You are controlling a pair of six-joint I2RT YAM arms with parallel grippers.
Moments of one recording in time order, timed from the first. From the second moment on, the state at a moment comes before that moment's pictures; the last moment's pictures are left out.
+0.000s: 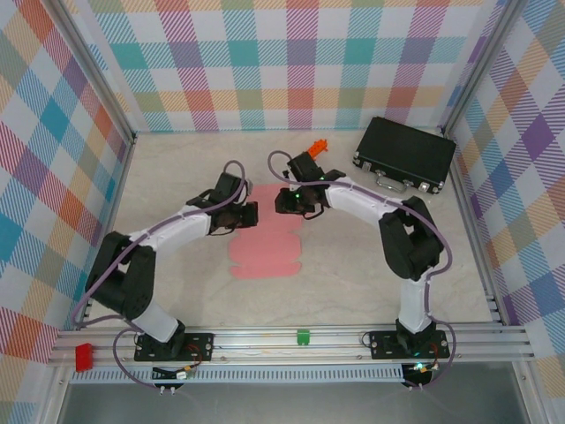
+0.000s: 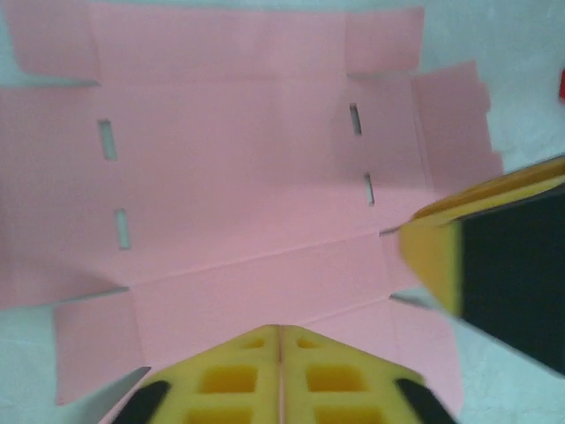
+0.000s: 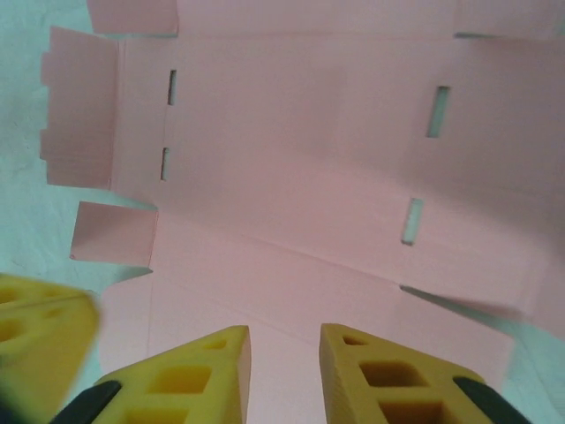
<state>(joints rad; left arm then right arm) -0.47 1.60 1.01 -0.37 0.13 -0.46 0.63 1.94 1.47 -0.53 -0.26 0.53</state>
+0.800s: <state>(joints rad) -0.49 1.80 1.03 -0.34 0.13 -0.53 0.58 1.96 1.32 -0.54 -0.20 0.58</state>
